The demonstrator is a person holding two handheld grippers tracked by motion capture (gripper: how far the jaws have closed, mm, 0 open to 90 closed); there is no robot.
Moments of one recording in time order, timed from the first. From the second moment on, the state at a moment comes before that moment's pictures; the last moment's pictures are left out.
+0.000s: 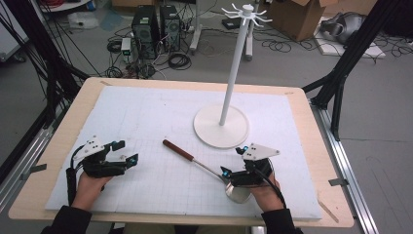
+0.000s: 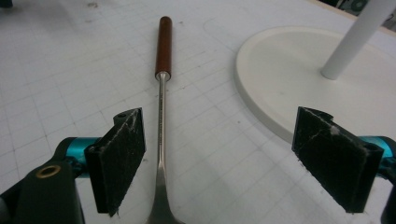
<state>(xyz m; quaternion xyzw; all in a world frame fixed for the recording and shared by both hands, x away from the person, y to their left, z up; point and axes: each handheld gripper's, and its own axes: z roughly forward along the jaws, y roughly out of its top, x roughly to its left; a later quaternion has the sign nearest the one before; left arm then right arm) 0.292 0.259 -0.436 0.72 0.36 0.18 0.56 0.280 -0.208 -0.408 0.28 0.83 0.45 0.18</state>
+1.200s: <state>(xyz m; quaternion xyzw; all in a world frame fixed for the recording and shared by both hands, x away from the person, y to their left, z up) 0.298 0.234 -0.439 0.73 0.36 0.16 0.55 0.312 -0.134 -0.431 0.24 0.92 0.31 0.08</state>
